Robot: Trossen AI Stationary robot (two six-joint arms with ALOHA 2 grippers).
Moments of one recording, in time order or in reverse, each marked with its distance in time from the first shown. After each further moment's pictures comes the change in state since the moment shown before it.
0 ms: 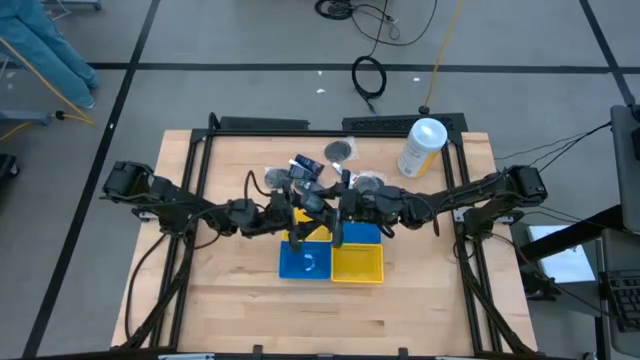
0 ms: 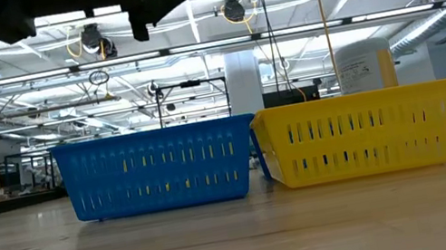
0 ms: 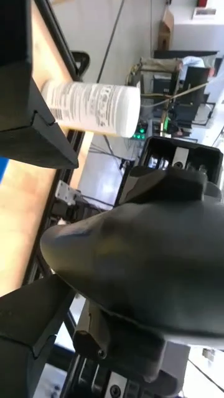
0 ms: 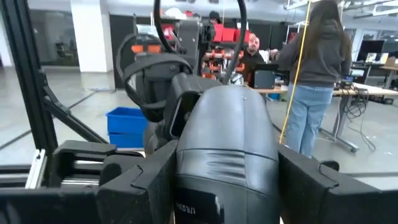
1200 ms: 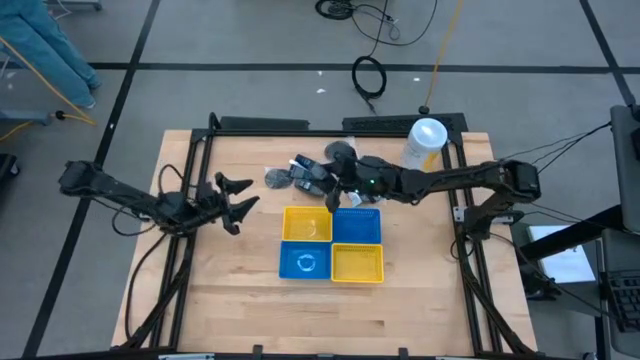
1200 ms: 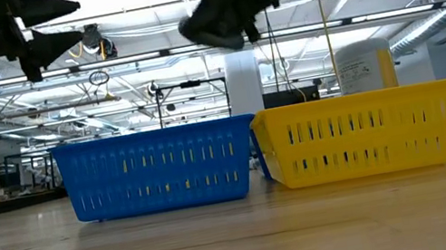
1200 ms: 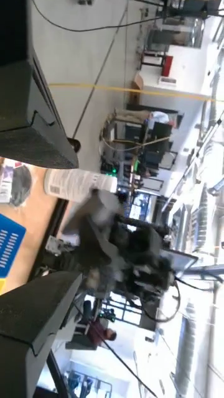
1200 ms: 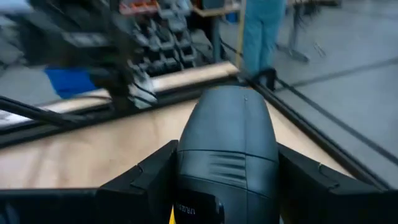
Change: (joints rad) left arm -0.079 -0.805 -0.586 -0.094 -0.256 0.098; right arm -0.249 0.017 0.000 -0.289 -0.064 0.167
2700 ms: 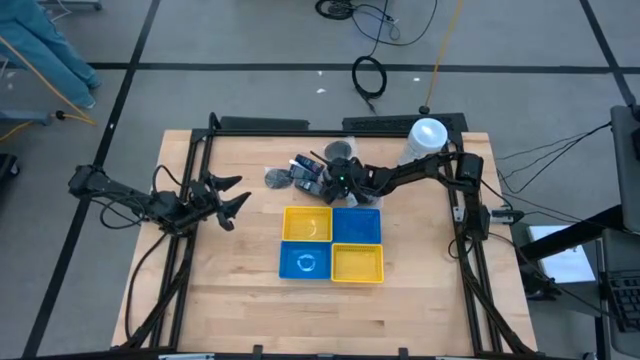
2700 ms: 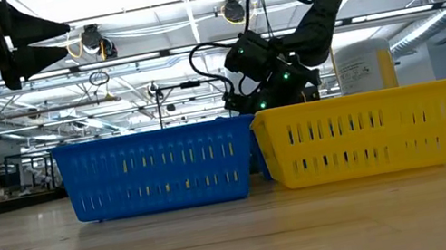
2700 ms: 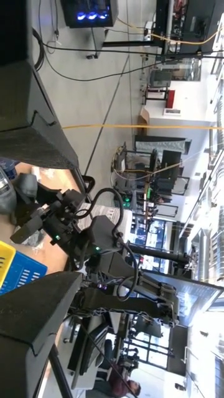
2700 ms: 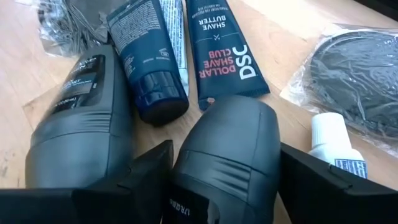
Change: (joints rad) left arm -0.069 -0.334 -0.001 -0.418 -0.180 0.065; right arm -0.200 0.438 0.000 -0.072 0.052 0.199
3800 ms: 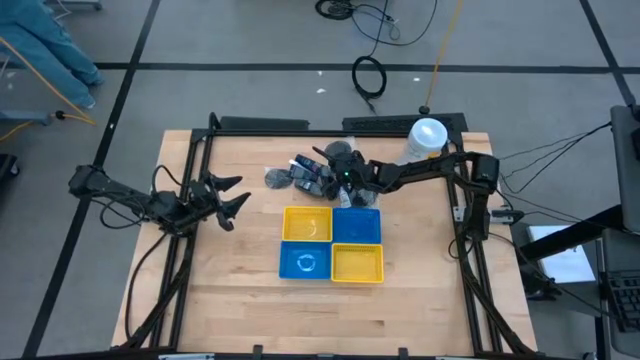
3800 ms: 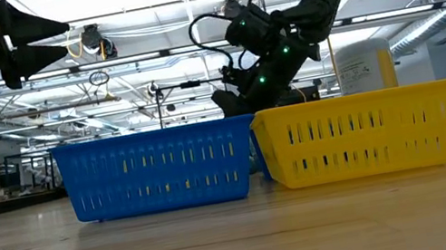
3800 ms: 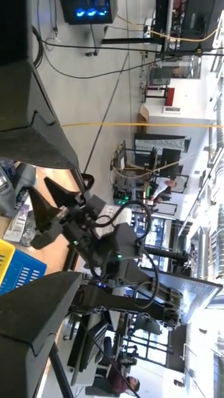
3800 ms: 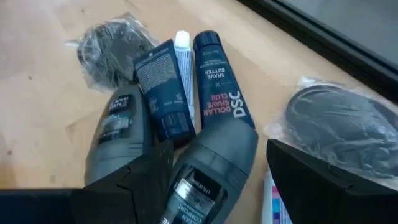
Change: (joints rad) left arm 0.000 0.000 0.000 0.005 0.007 0.000; right arm 0.010 -0.115 0.000 -0.043 0.026 -0.066
